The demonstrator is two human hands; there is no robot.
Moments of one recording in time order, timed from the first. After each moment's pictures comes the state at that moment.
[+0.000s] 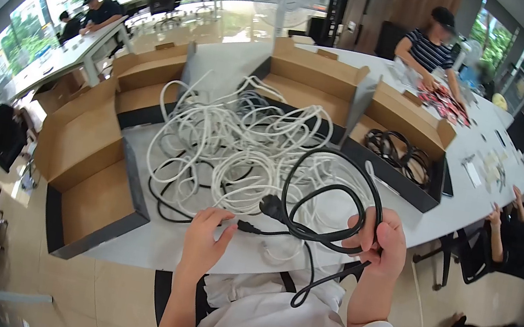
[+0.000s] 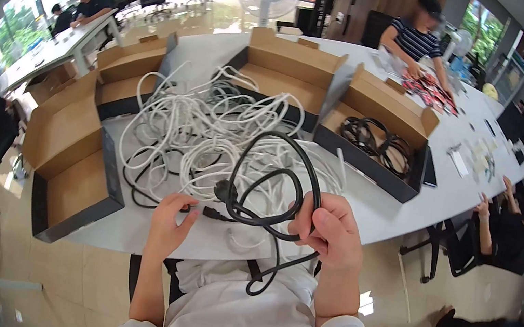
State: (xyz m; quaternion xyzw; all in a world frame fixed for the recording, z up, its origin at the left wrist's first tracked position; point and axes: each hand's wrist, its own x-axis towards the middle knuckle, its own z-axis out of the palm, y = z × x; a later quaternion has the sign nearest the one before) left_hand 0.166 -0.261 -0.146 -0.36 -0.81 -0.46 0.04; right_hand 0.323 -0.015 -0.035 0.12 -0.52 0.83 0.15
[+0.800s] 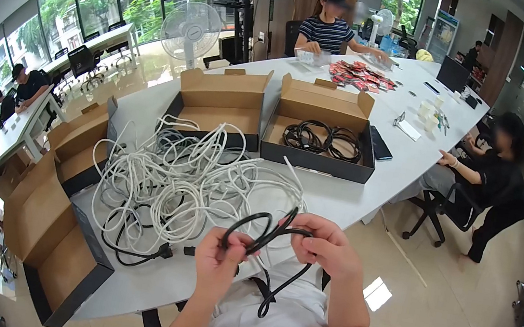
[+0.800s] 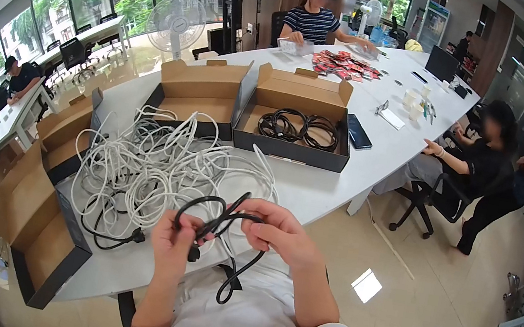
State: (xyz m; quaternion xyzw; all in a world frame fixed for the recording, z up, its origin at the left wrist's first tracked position) left_hand 0.249 -0.164 -0.098 -0.37 -0.47 -0.78 -0.21; right_hand 0.389 -0.010 -0.065 0.01 -0.54 0.82 0.20
